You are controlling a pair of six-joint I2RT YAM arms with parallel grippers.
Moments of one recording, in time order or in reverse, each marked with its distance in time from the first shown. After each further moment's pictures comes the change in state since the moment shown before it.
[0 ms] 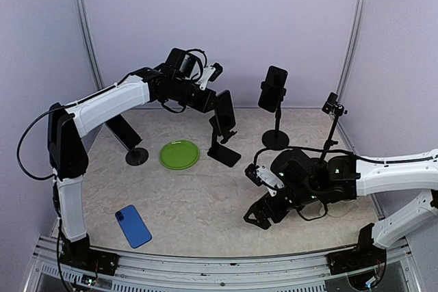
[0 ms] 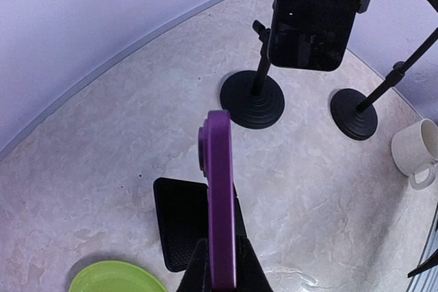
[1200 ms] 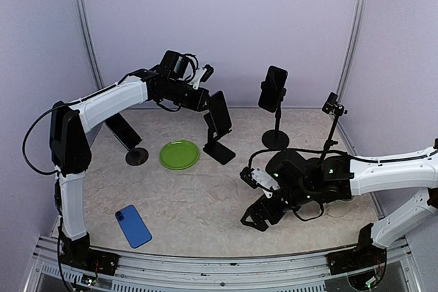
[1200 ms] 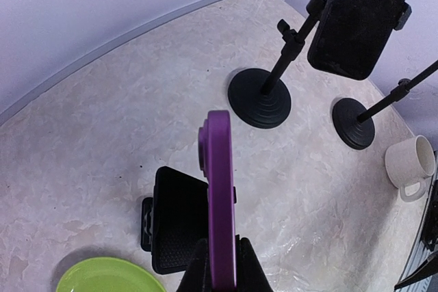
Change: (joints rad) left arm 0.078 0.045 0.002 0.016 0.104 -0.074; right arm -0.001 0.051 0.015 0.011 -0.037 -0.029
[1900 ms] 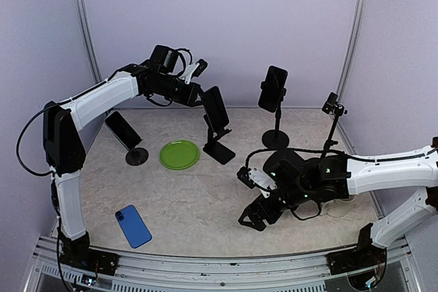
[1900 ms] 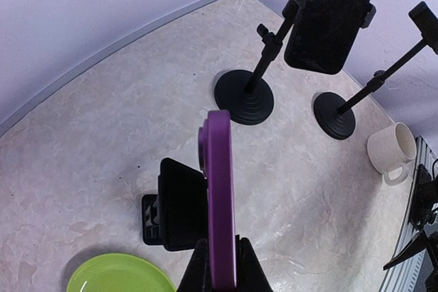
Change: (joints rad) left arm 0.054 -0.043 0.000 -0.041 0.122 0.059; right arm 0.000 0.024 0.016 0.013 -0.014 -0.022
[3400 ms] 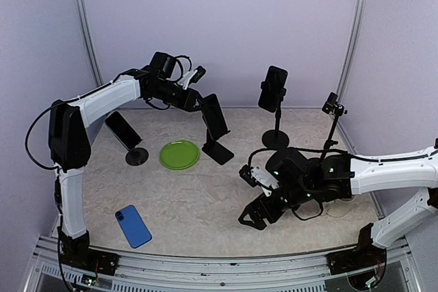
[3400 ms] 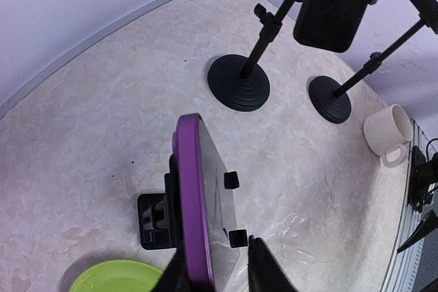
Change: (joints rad) left arm 0.056 0.066 -0.001 0.002 0.124 0.064; right arm 0.000 -0.024 -0.004 -0.002 -0.016 0.058
